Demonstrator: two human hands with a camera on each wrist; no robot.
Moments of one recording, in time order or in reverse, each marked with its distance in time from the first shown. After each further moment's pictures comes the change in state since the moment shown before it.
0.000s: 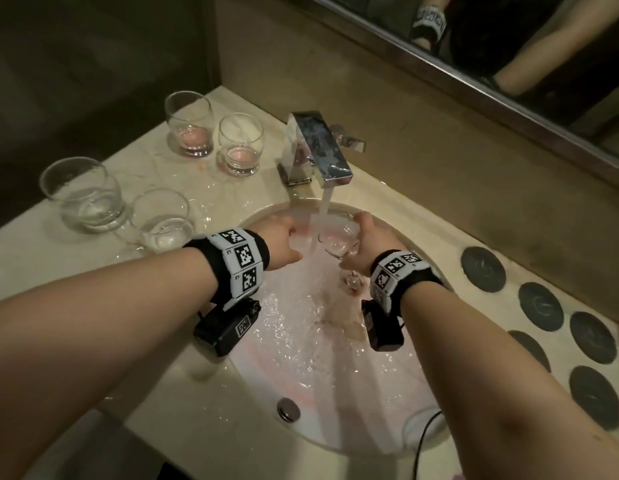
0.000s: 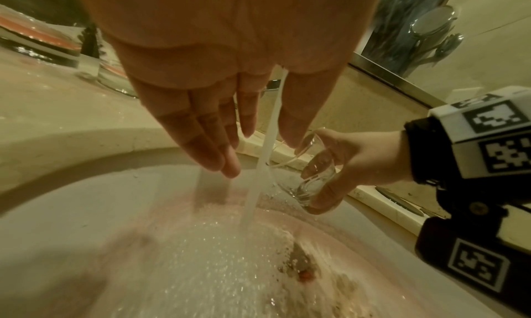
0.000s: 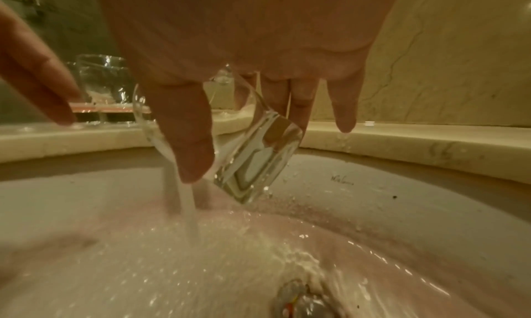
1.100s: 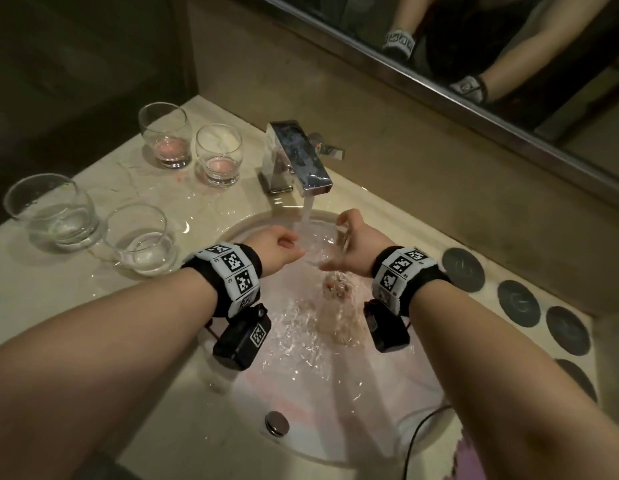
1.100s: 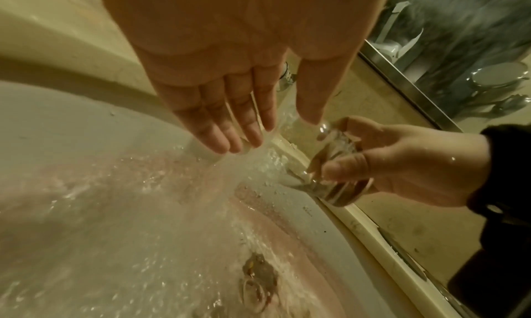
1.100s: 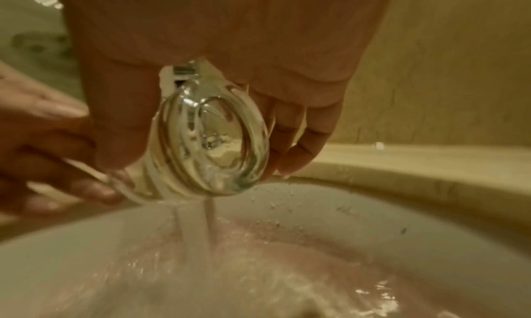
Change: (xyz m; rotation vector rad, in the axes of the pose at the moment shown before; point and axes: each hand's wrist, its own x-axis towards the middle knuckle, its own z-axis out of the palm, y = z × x) left_hand 0.021 0.003 0.021 -0.509 0.007 -0.001; right_hand -0.006 0.003 -0.023 0.212 -0.092 -0.069
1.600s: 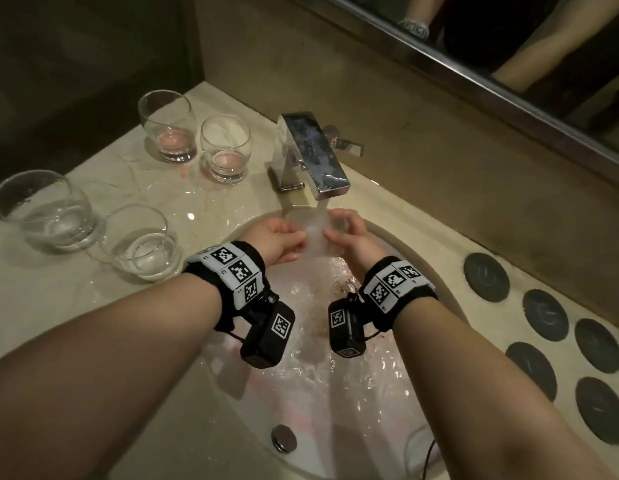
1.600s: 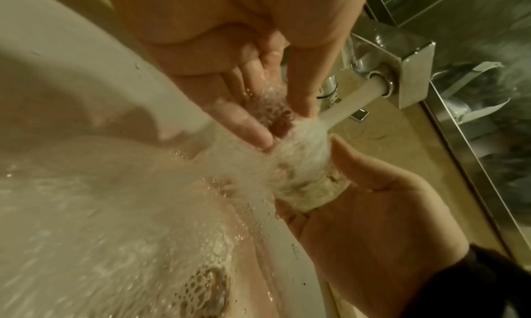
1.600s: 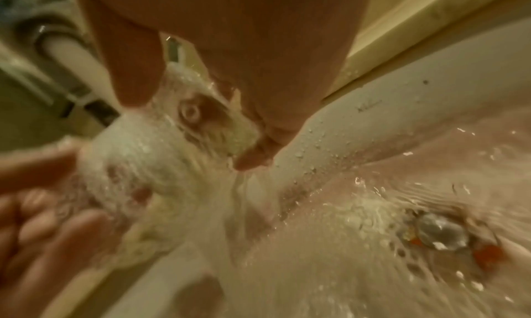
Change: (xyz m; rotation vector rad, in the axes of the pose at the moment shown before) left_hand 0.024 -0.008 -0.002 -0.747 0.008 -0.180; right_hand 0.035 -0.010 0.044 1.182 0.046 0.024
